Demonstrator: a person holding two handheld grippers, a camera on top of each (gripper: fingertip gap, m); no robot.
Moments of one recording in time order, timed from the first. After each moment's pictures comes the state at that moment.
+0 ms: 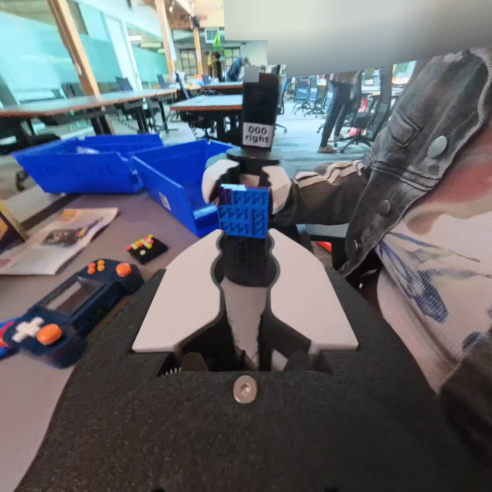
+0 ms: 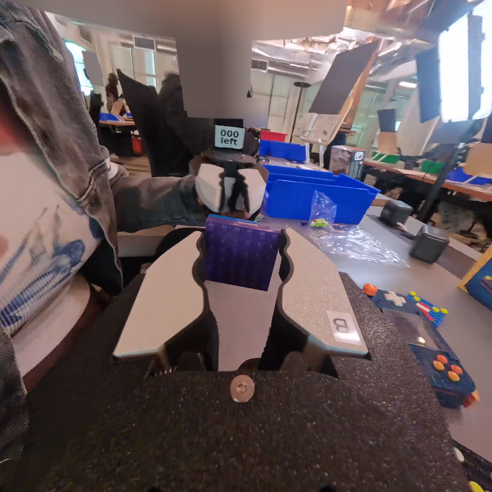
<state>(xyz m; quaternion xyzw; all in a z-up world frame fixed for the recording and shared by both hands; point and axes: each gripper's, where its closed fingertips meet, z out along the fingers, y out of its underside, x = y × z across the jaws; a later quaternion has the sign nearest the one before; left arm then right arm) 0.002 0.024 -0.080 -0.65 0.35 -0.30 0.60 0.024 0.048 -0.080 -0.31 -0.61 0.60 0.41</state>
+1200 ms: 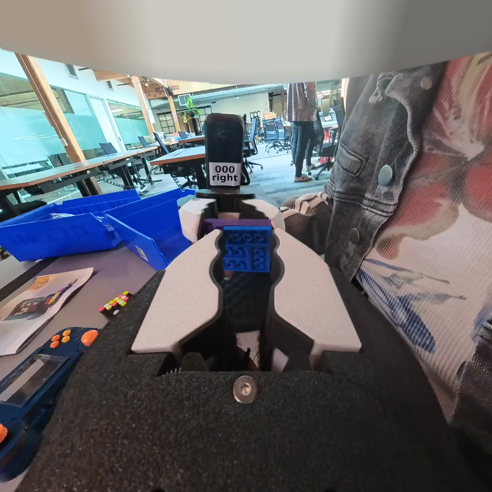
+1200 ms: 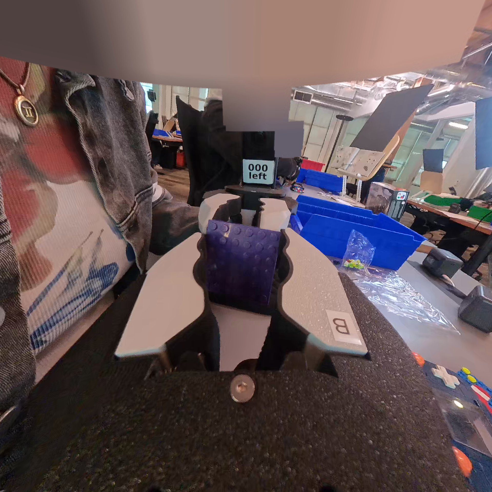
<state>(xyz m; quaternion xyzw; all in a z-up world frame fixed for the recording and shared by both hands) 0.041 0.009 -0.058 -0.56 0.39 -0.33 0.65 0.022 0.005 -0.058 -0.23 -0.62 0.64 0.39</state>
